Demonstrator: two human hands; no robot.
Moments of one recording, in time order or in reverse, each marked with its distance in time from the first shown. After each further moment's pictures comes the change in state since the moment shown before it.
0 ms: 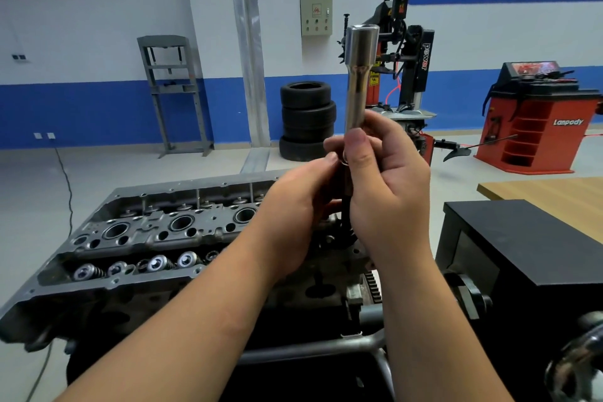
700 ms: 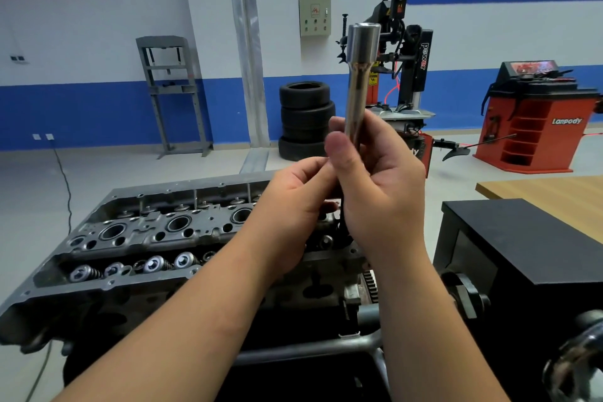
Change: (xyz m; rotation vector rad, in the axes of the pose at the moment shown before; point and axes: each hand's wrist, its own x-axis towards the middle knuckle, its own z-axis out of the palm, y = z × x) left_hand 0.000 0.003 0.003 0.025 0.081 0.008; right_hand 0.002 -0.002 0.000 0.012 -0.033 -0.017
